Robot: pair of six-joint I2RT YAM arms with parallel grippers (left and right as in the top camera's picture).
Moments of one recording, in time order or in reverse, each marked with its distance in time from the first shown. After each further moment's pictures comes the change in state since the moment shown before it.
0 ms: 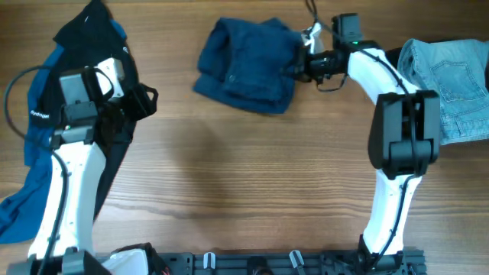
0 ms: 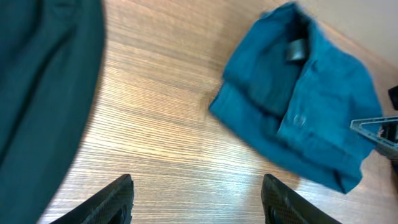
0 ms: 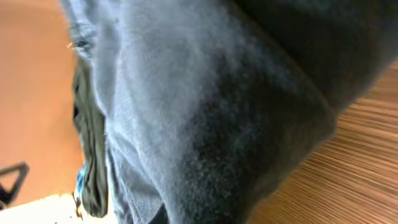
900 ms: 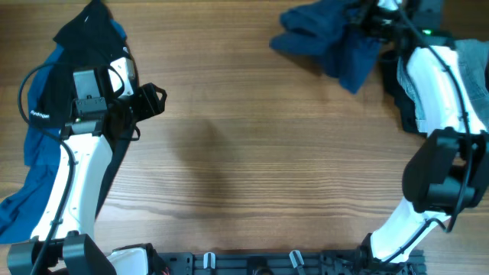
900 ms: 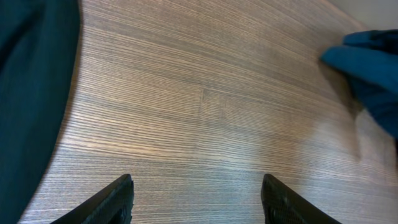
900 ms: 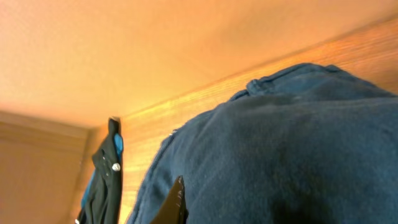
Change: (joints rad) left arm -0.039 0.061 0.000 0.031 0.000 0.000; right arm -0.216 -0.309 -0.001 0.241 0.153 0.144
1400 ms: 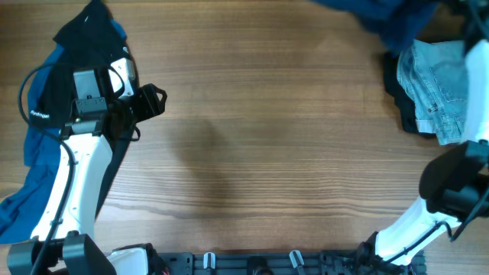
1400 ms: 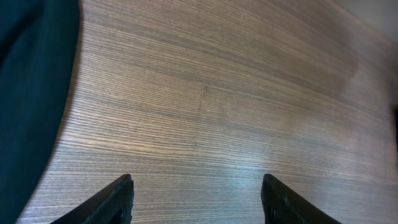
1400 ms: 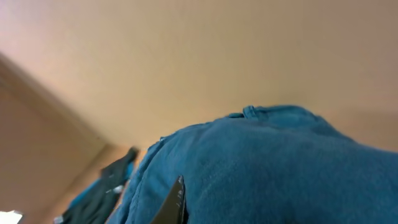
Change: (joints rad) left arm 0.000 0.000 0.000 -0.009 0.000 0.000; right arm -0.224 0.000 0.260 0.096 -0.304 -0.219
